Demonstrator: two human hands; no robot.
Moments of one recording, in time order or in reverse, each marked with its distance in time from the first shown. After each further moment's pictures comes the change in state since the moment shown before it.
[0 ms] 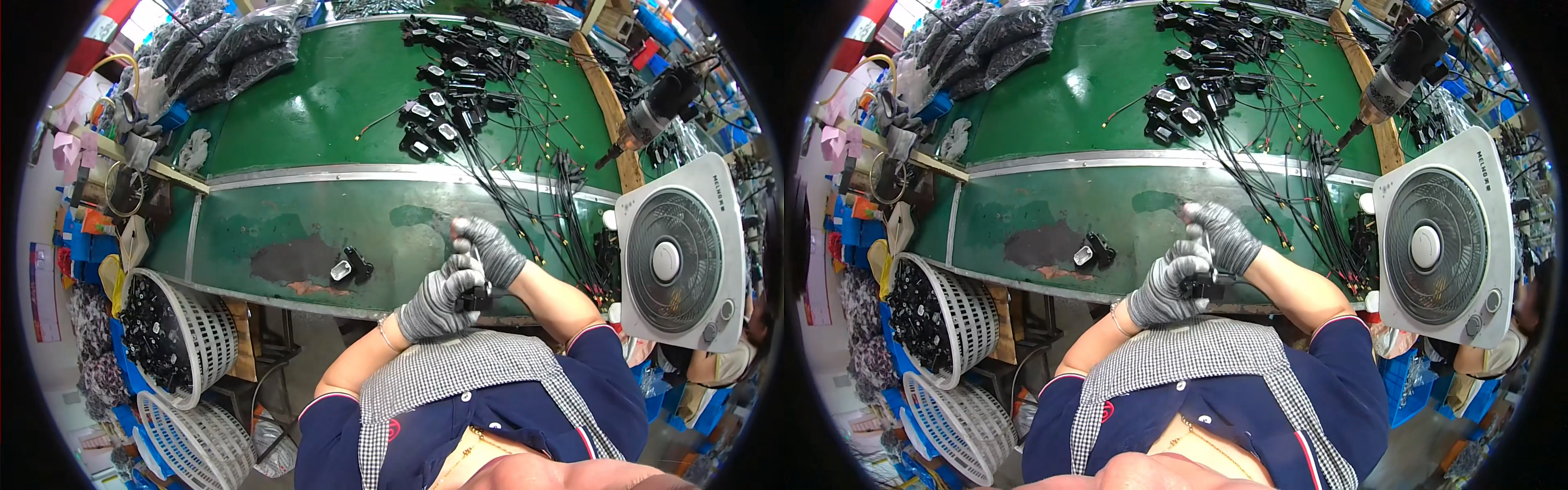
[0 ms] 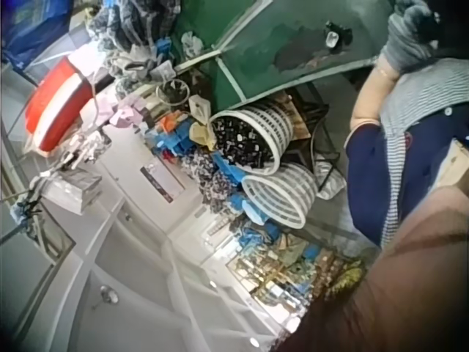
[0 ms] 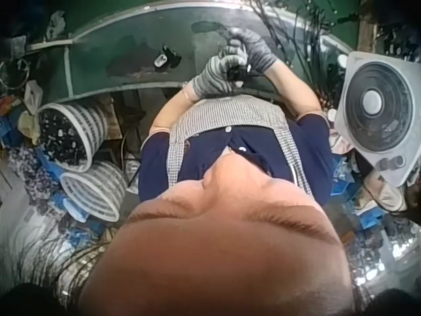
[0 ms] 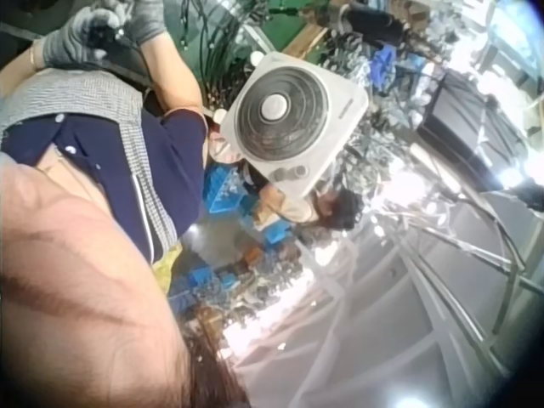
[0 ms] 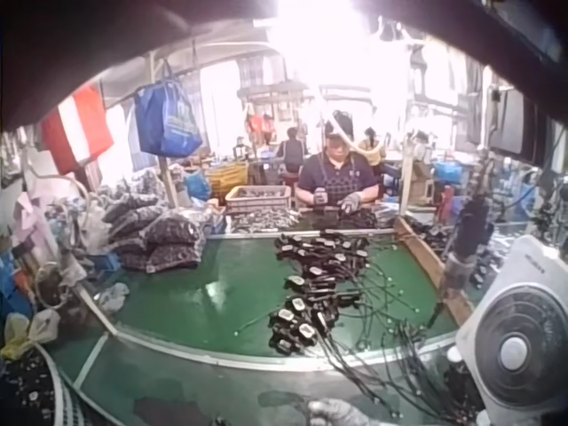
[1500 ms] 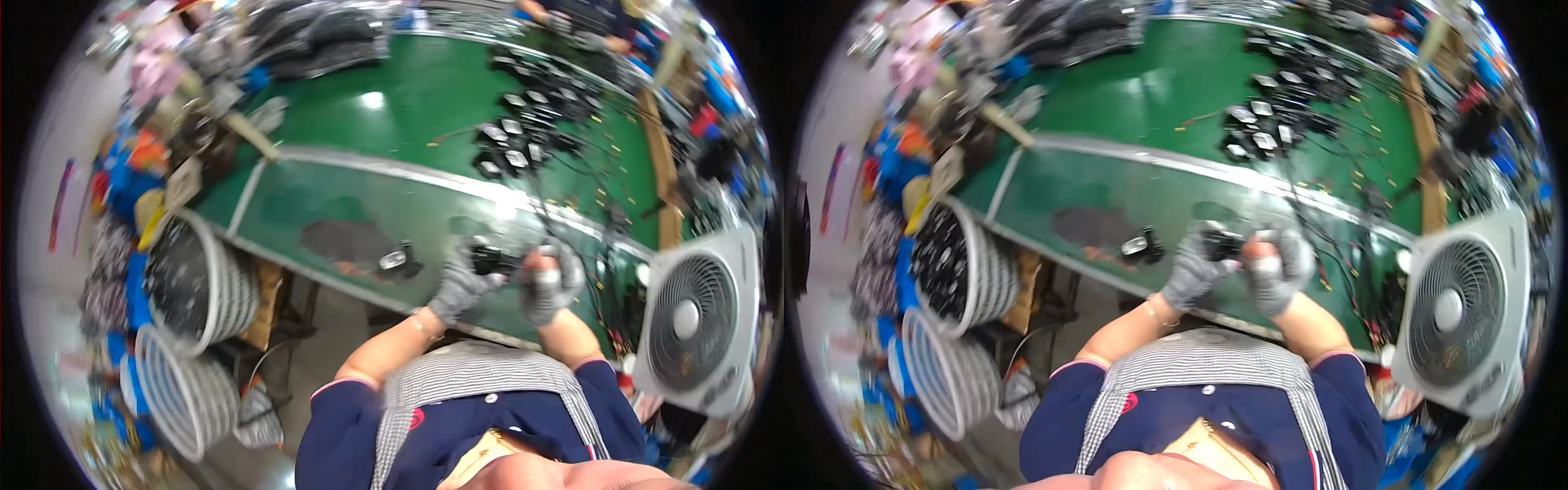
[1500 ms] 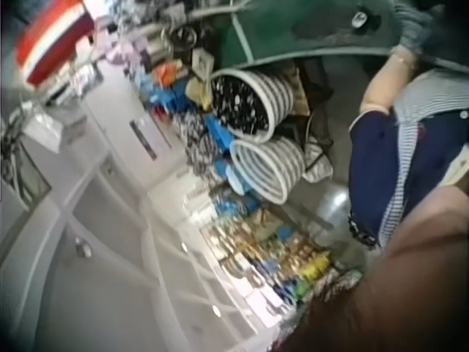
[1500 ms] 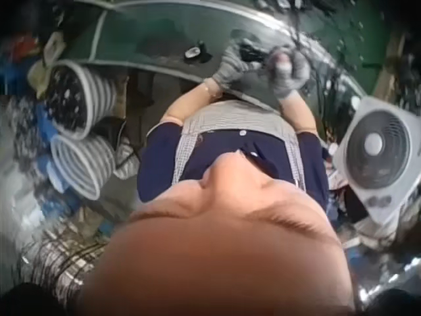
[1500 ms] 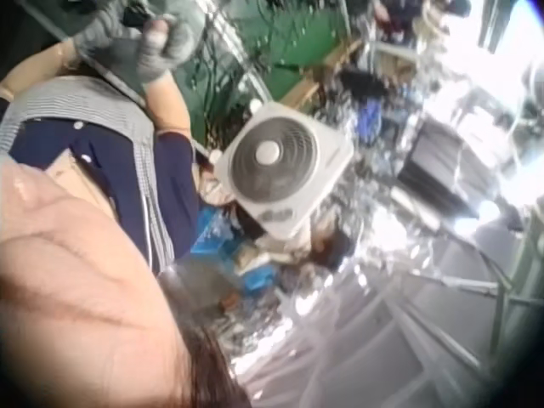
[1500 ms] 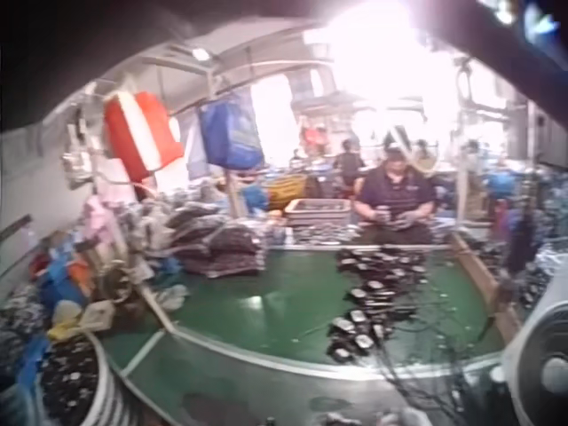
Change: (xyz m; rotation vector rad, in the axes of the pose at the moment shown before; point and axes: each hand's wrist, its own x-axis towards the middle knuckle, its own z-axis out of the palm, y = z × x) left_hand -0.026 -0.048 -0.009 -0.191 0.579 -0.472; right_hand -0.049 0.009 0.053 -0.648 -0.021 -1.268
